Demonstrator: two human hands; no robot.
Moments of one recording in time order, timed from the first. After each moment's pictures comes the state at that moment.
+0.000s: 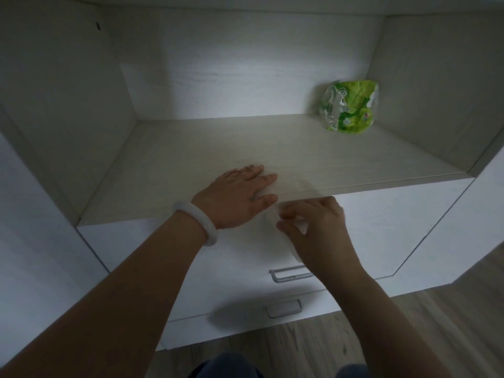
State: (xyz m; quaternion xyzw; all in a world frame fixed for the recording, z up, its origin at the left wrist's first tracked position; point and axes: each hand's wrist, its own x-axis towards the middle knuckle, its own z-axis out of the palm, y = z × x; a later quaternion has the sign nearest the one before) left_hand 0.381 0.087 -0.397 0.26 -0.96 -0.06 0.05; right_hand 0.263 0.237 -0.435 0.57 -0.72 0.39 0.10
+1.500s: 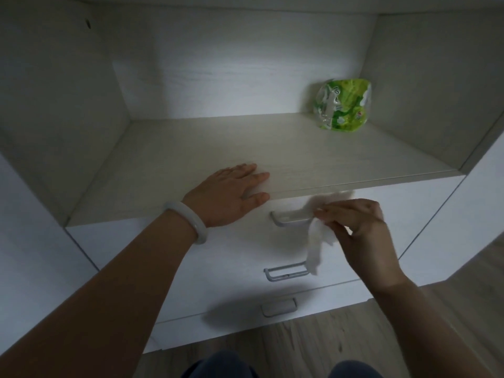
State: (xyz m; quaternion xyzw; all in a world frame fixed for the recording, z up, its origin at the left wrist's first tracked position) left_hand 0.382 0.085 -0.397 0.26 -0.96 -0.06 0.07; right_hand 0.196 0.273 -0.454 0.56 -0.68 0.42 0.21
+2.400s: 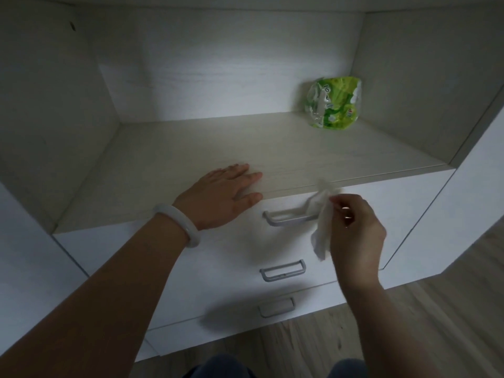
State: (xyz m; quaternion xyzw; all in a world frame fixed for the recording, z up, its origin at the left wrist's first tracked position) left_hand 0.381 0.089 -0.395 0.26 -0.96 -0.07 0.06; right_hand 0.227 0.263 -0.454 0.33 -0.74 0.58 0.10
